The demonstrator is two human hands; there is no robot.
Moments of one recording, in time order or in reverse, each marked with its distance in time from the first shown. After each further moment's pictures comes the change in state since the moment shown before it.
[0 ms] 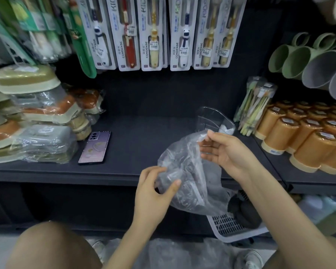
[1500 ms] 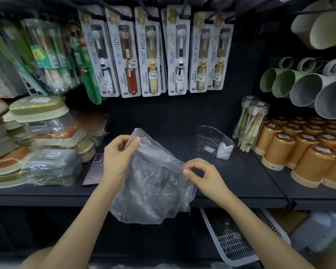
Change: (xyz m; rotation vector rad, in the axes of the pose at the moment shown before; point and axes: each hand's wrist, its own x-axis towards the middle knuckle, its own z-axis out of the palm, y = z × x) left_hand 0.118 0.037 -0.065 -0.304 0.154 0.129; right_hand 0.029 0.060 0.001 -0.729 -0.024 -0.498
